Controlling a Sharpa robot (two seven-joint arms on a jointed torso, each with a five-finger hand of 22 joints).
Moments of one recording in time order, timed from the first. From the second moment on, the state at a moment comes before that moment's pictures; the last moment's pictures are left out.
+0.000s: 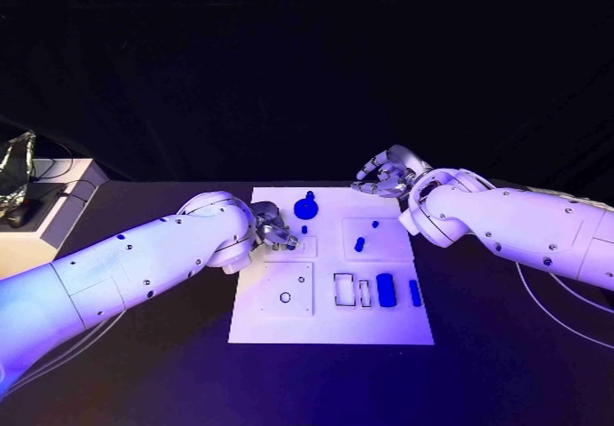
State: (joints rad) left arm 1.20 -0.50 0.08 1.25 -1.14 0.08 -0.52; left_hand 1.00 -0.16 0.62 0.10 0.58 0.96 0.05 0.69 0.84 1.42 -0.06 1.25 1.11 1.47 -0.11 1.57 1.31 0.06 1.45 0.00 1.50 1.31; right arm 1.33 -0.75 -0.09 1.35 -0.95 -0.52 -0.17; right_hand 1.40 -0.17 0.17 0.29 0.29 0.93 0.14 0.26 0.37 1.47 0.06 1.51 1.31 1.47 -0.01 1.55 1.31 0.02 1.47 0.10 1.50 1.31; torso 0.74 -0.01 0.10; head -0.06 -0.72
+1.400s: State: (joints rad) left arm 1.20 -0.50 0.08 1.25 -1.14 0.08 -0.52; left_hand 1.00 -0.19 0.45 0.23 0.40 1.02 0.00 0.67 0.83 1.42 -0.06 1.25 1.11 1.47 -0.11 1.57 1.31 0.06 1.45 0.00 1.50 1.31; right arm 1.33 -0.76 -0.09 1.35 -0.95 -0.52 -0.17; right_hand 1.40 -0.17 0.18 0.29 0.30 0.93 0.14 0.26 0.37 1.47 0.06 1.51 1.31 1.47 -0.01 1.55 1.31 0.02 1.47 0.10 1.50 1.31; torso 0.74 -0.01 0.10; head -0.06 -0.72
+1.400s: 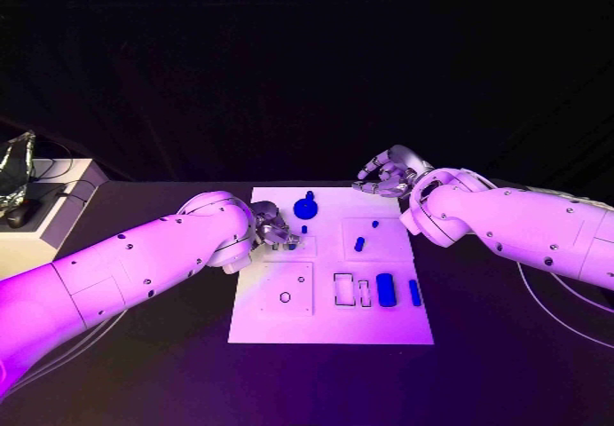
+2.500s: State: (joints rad) left arm 1.20 -0.52 0.08 1.26 -1.12 0.08 -0.52; left_hand 1.03 -0.20 0.37 0.29 0.24 1.02 0.00 0.66 0.83 1.42 -0.06 1.25 1.12 1.47 -0.11 1.57 1.31 0.06 1.45 0.00 1.50 1.31; right arm 1.33 -0.76 -0.09 1.35 -0.95 -0.52 -0.17; right_hand 1.40 -0.17 0.18 0.29 0.30 0.93 0.14 0.26 0.37 1.47 0.06 1.51 1.31 1.47 -0.01 1.55 1.31 0.02 1.47 0.10 1.50 1.31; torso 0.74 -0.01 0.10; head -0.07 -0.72
